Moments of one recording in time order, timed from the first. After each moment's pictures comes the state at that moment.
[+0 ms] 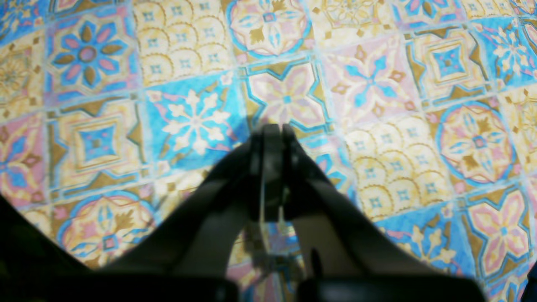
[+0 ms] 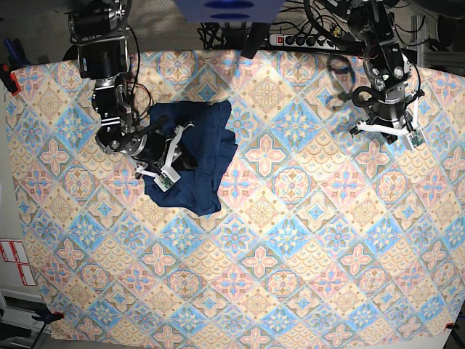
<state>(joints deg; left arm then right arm) 21.5 -0.2 -22.8 107.3 -10.6 10.8 34.3 6.1 10.4 -3.3 56.9 -3.9 44.1 -10.9</state>
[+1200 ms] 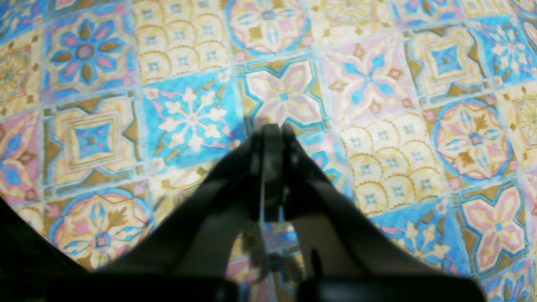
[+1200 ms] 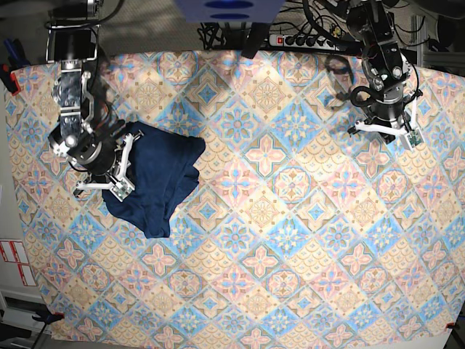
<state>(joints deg) 21.5 0.4 -22.4 107.3 -10.7 10.7 34.4 -3.9 17.9 5.0 91.1 -8.9 41.3 -28.7</state>
